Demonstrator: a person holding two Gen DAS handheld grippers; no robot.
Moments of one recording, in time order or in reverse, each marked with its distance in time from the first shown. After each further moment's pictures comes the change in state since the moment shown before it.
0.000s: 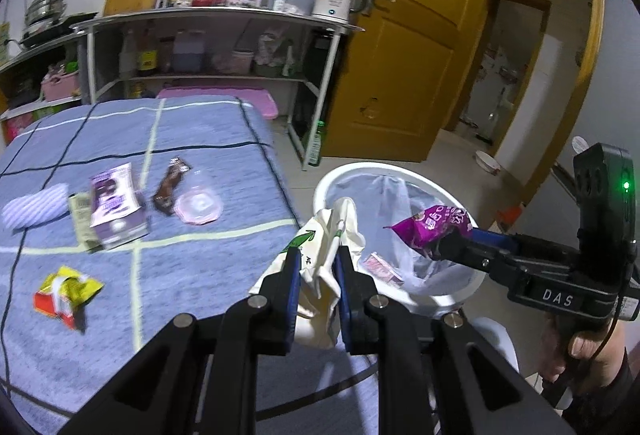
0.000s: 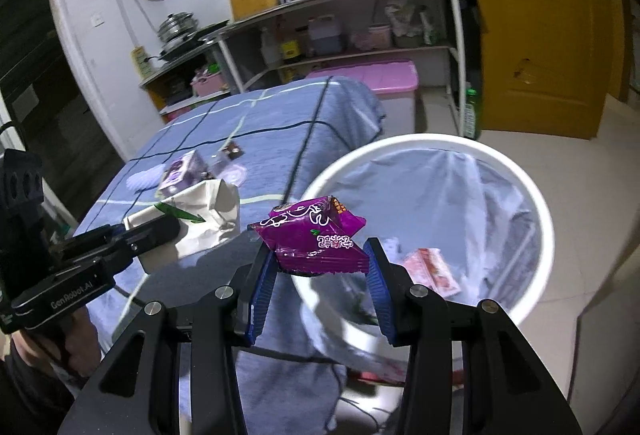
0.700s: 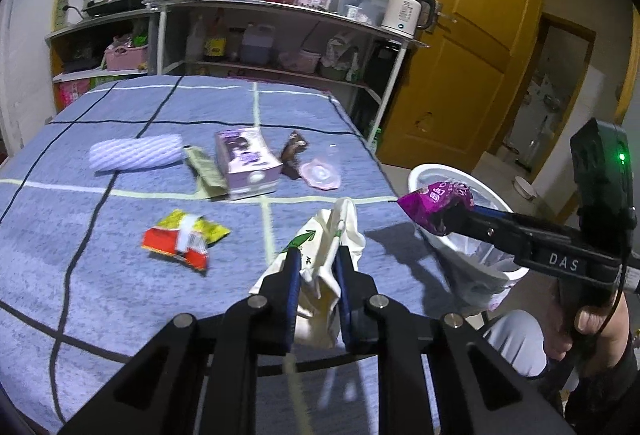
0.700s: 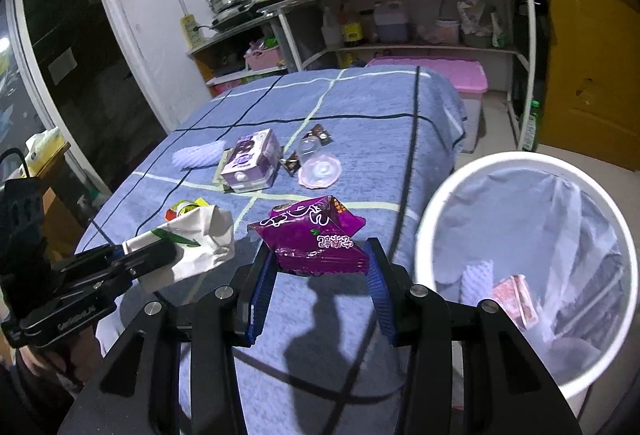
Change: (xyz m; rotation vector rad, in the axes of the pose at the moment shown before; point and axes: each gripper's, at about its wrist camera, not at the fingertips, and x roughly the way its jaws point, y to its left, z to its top) left arm -0.054 0.077 -0.039 -0.132 -0.025 0.141; right arm 0.048 0.082 0.012 -0.127 0.058 0.145
